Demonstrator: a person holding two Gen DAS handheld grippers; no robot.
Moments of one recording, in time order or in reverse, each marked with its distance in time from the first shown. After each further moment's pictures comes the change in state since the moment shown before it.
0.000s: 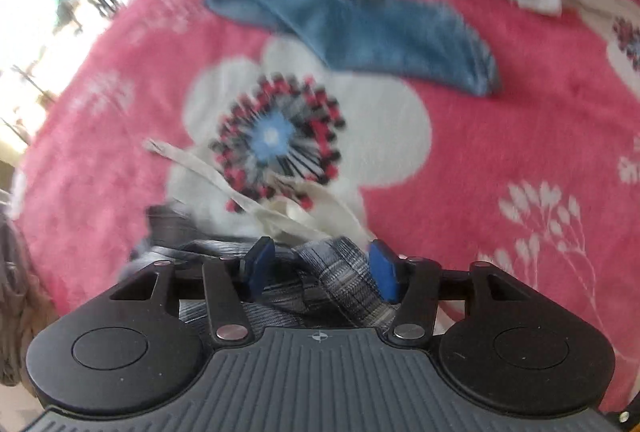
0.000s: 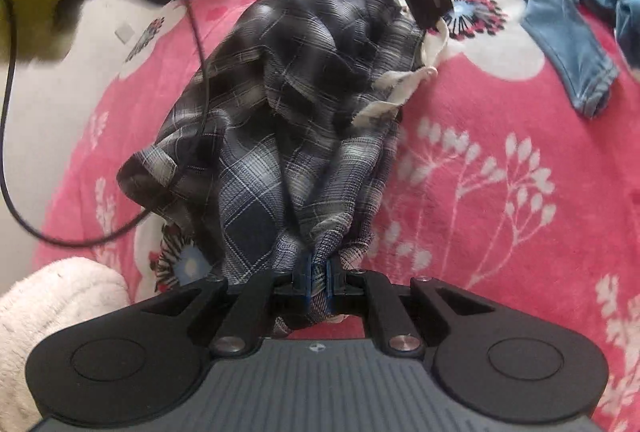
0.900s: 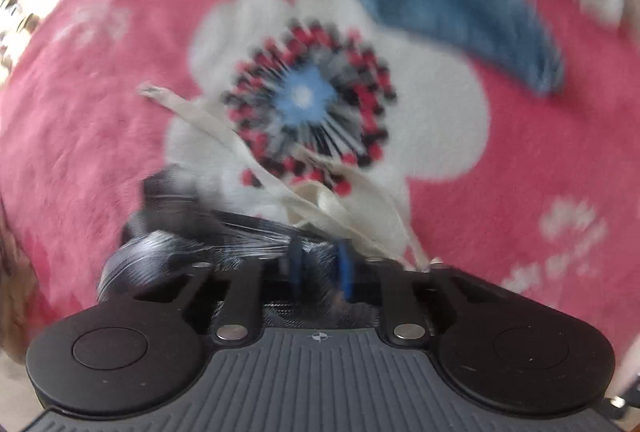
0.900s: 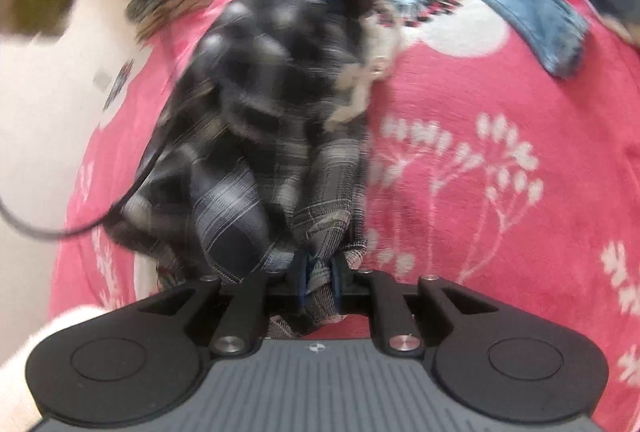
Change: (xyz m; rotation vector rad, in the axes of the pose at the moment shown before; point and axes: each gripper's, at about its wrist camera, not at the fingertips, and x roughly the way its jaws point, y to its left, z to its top) left arm 0.017 0.048 0.007 -0.156 0.132 -0.064; right arm 0.007 -0.044 -0.001 0.255 -0.045 0.045
